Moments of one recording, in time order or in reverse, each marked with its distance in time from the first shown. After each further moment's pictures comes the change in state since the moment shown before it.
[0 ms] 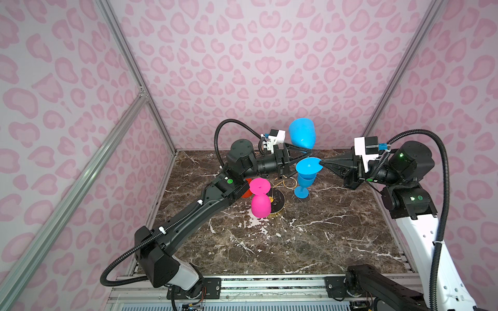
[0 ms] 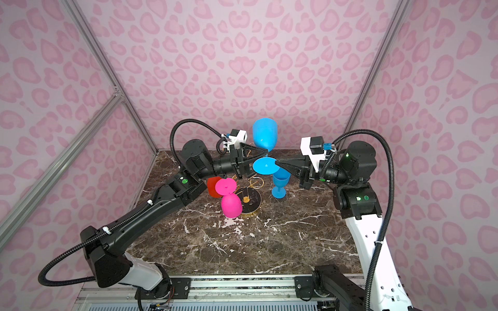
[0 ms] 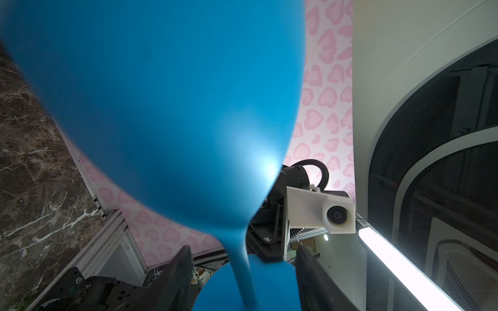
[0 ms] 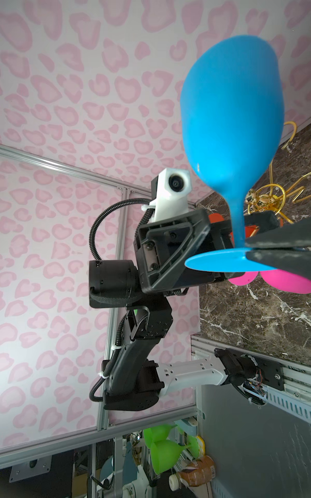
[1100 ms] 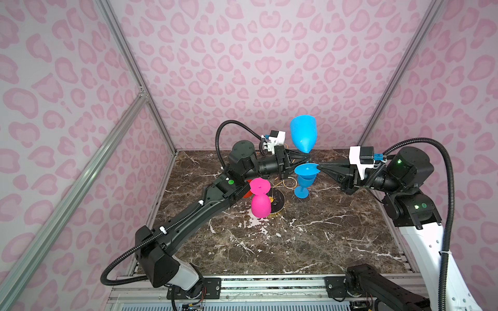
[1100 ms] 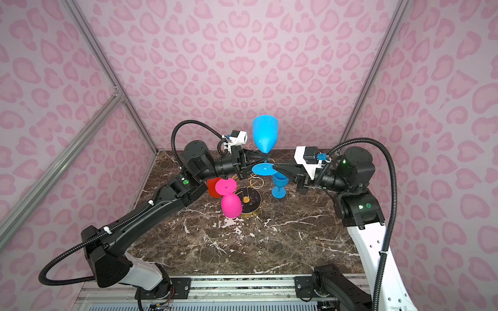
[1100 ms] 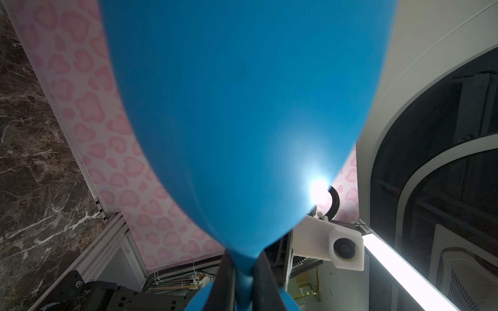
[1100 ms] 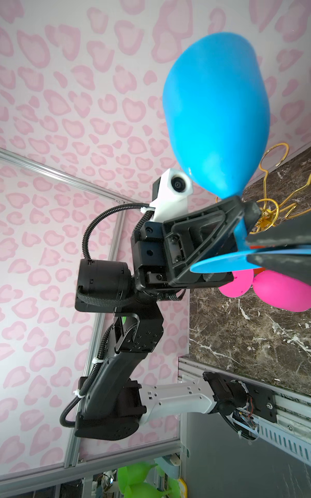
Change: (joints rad) left arm -0.021 -0.002 -0.009 0.002 -0.034 0.005; right arm 0.079 -0.062 -0.023 -0.115 0.167 -0.167
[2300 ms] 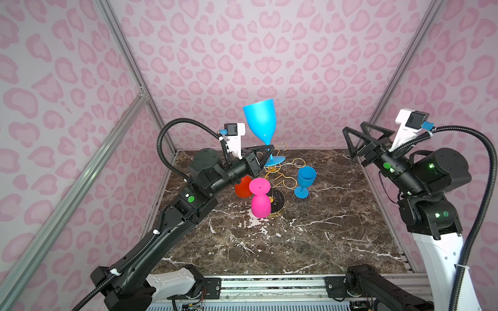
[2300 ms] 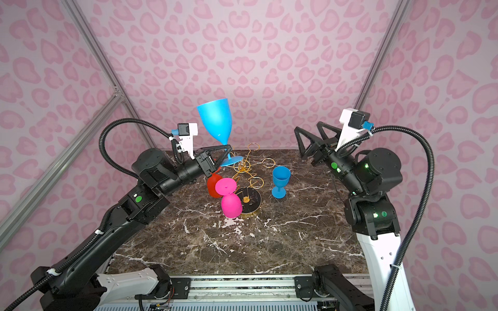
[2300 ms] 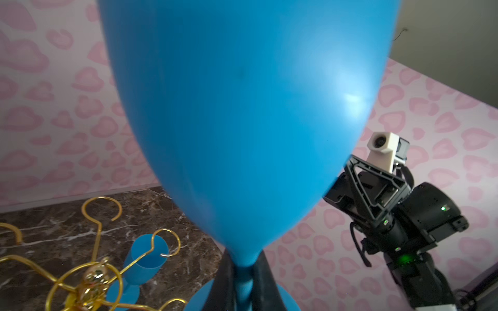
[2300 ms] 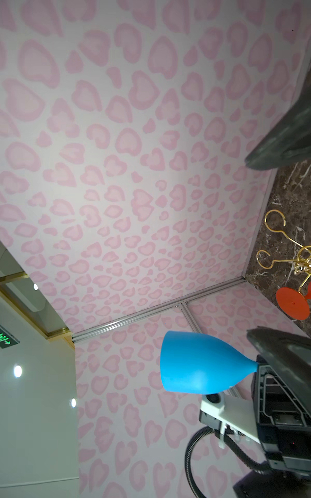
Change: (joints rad) left arm 0.074 -0.337 -0.100 -0.303 -0.446 0.929; right arm -0.041 0.034 0.185 0.058 0.628 0.690
